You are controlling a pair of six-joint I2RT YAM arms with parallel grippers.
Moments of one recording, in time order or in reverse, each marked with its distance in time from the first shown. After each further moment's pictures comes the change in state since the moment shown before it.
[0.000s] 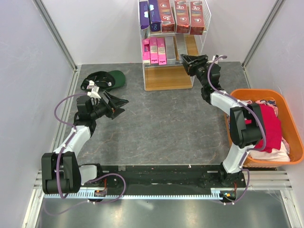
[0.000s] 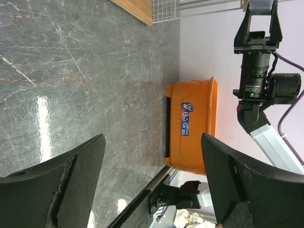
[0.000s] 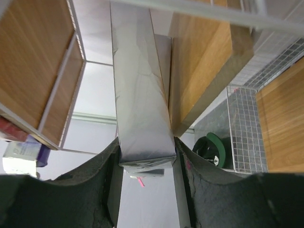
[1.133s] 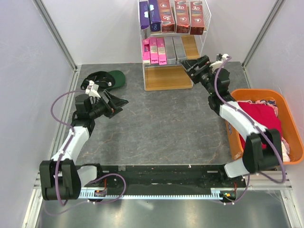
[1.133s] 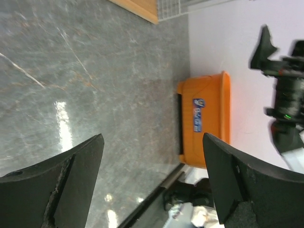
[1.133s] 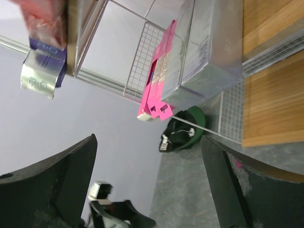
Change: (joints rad) left arm -0.003 -0.047 0.024 -0.091 -0.008 0.103; right arm 0.041 -0.284 -0.138 -0.147 -0.080 -0.262
